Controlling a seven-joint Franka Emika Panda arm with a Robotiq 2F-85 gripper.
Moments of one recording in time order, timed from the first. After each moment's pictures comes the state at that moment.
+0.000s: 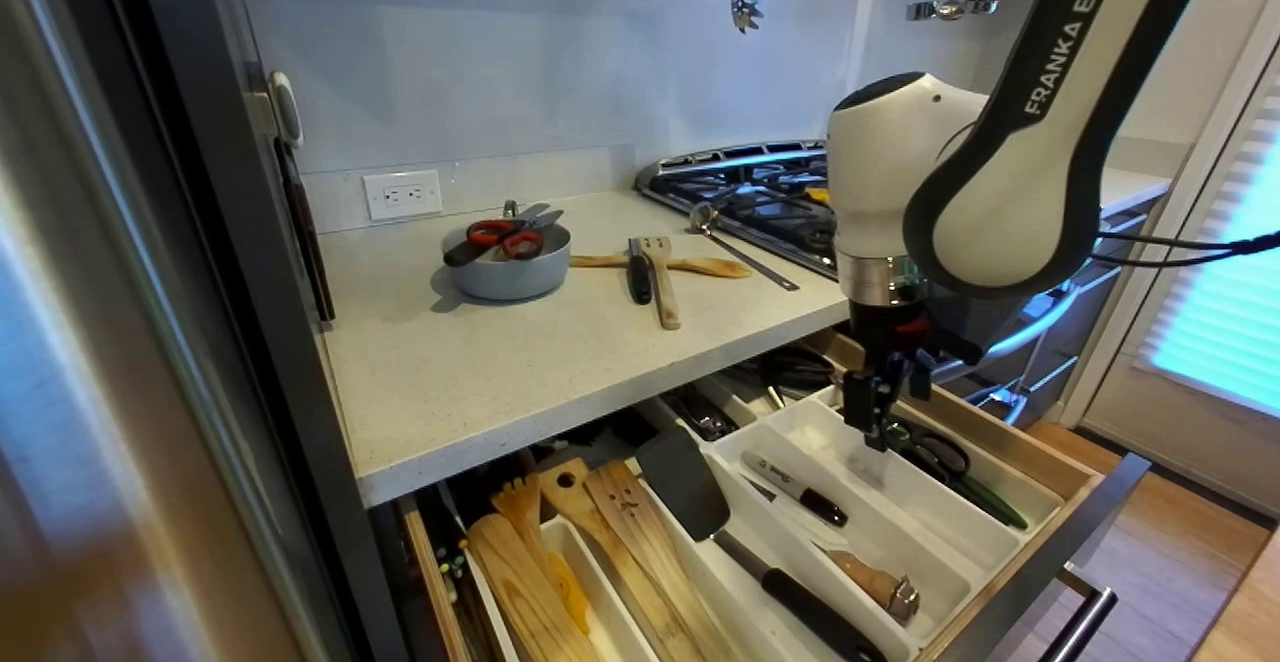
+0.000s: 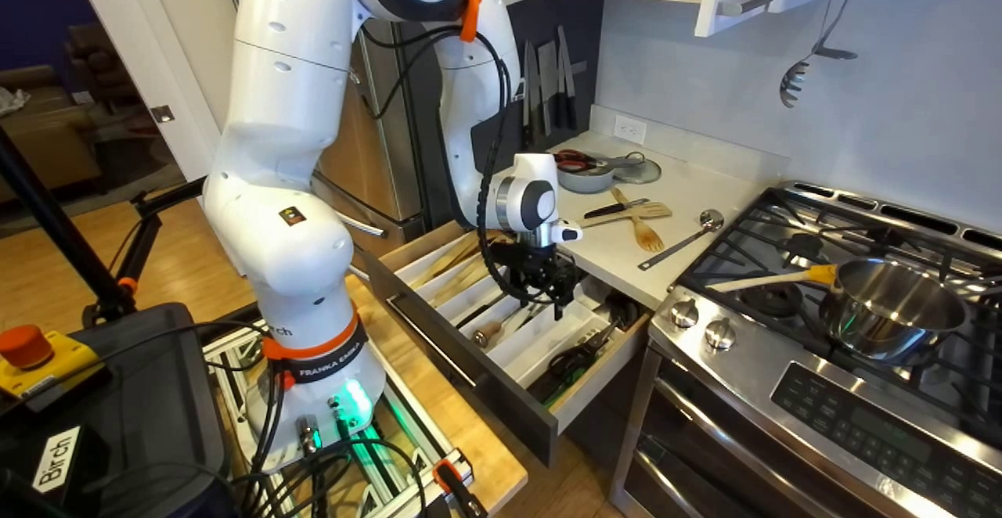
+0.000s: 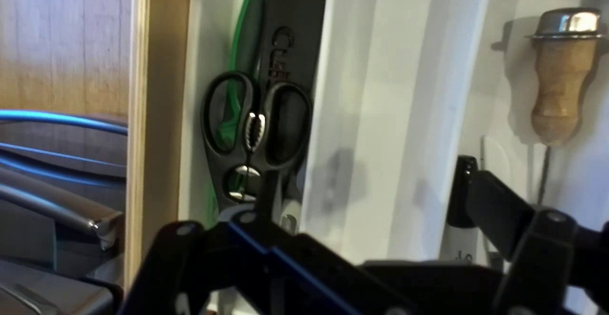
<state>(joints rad) 0.10 0.42 -0.19 -2.52 -0.54 2.78 0.27</state>
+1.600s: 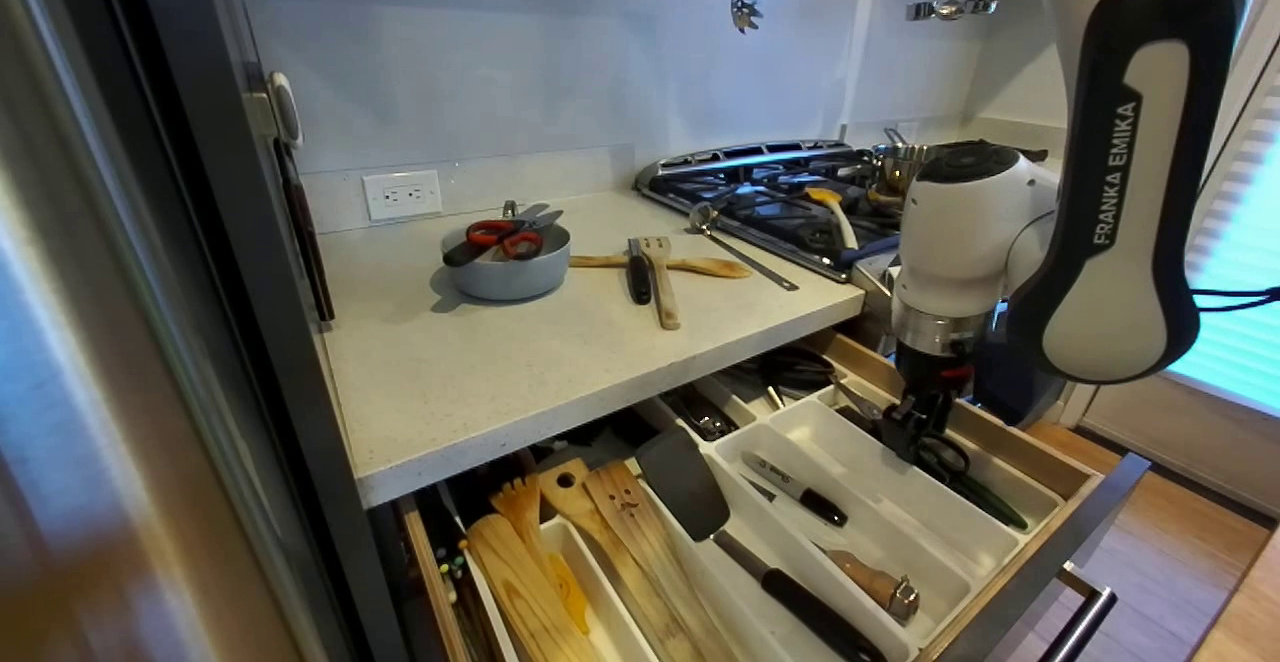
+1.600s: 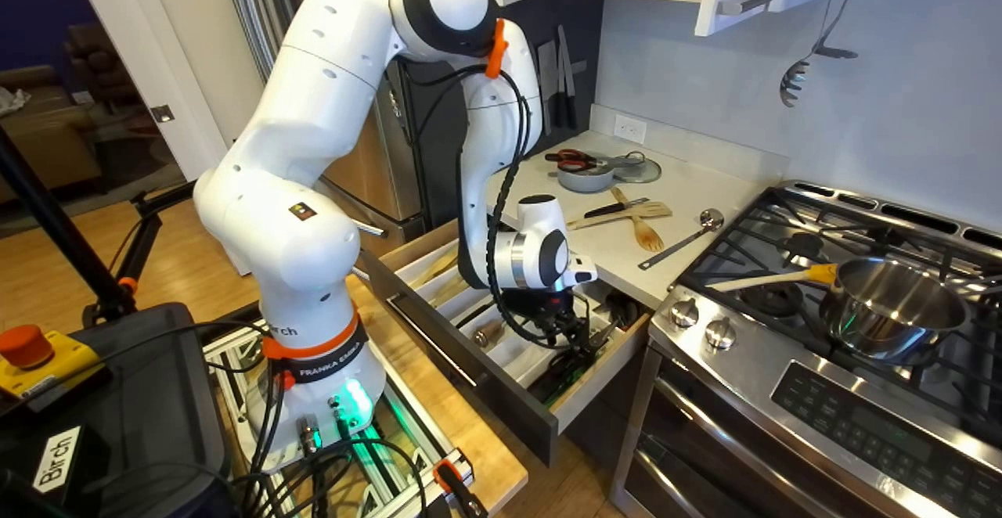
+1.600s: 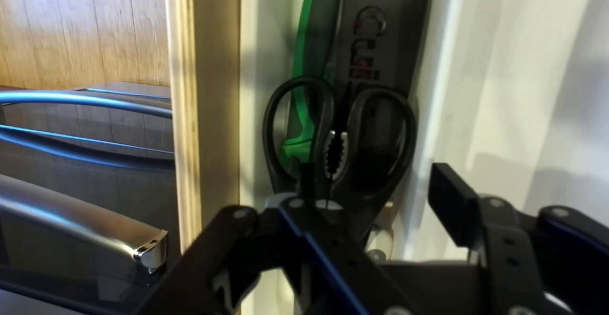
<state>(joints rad) 0.21 0.68 -0.48 -2.50 -0.73 3.21 0.43</state>
